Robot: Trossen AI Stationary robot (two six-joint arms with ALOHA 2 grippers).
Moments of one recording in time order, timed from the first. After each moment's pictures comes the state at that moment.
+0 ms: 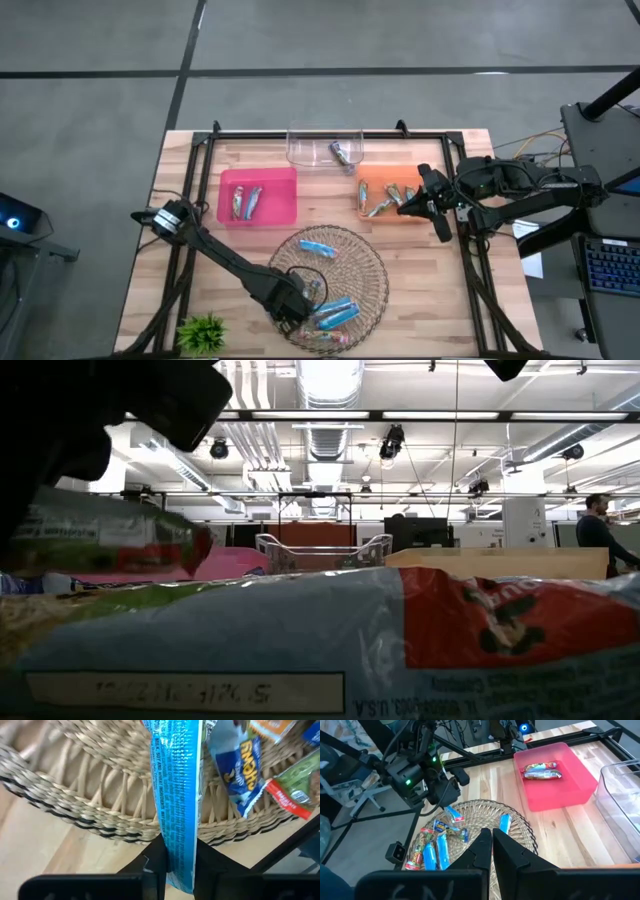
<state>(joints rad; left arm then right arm) -0.56 1.96 1.50 -0.97 0.16 -1.22 0.10 0.84 1.01 -0.60 -0.08 0.29</state>
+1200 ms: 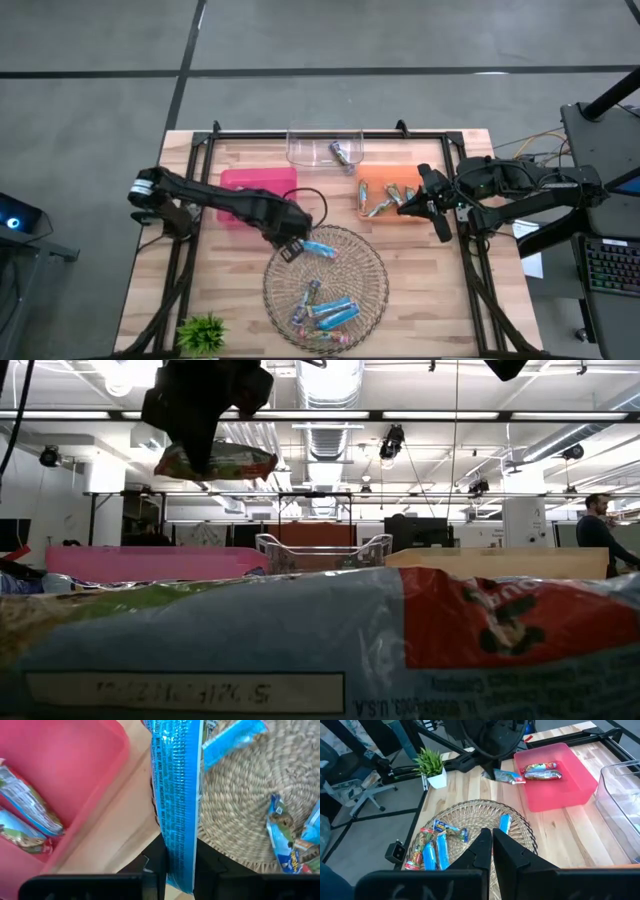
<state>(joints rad) -0.18 1.67 1.50 -1.25 -0.07 -0.88 0.10 0.84 1.01 -0.60 -0.08 0.29</state>
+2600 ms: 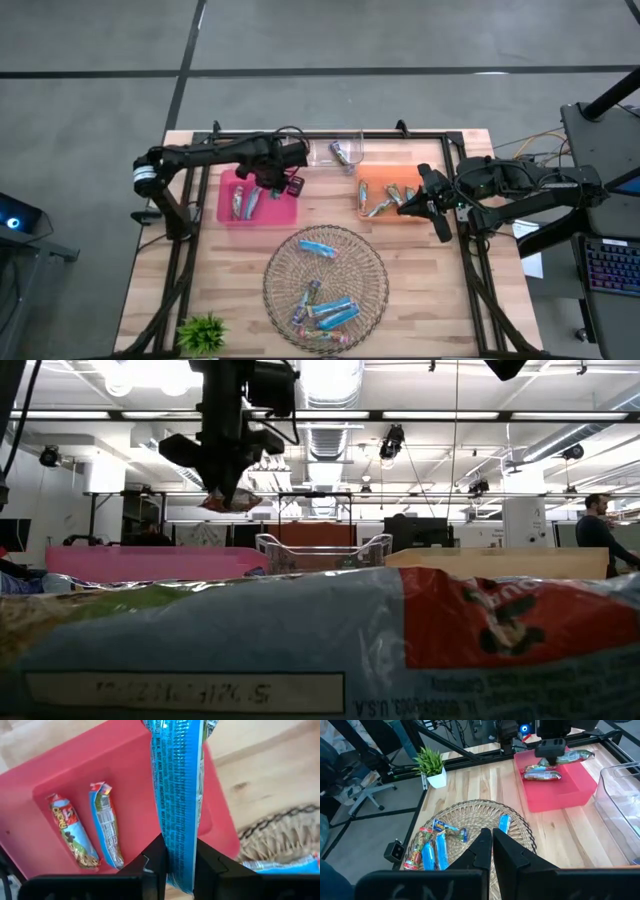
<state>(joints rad) 0.29 1.66 1.48 -1.27 -0.08 -0.93 0.10 0.84 1.01 -0.60 -0.08 0.28</state>
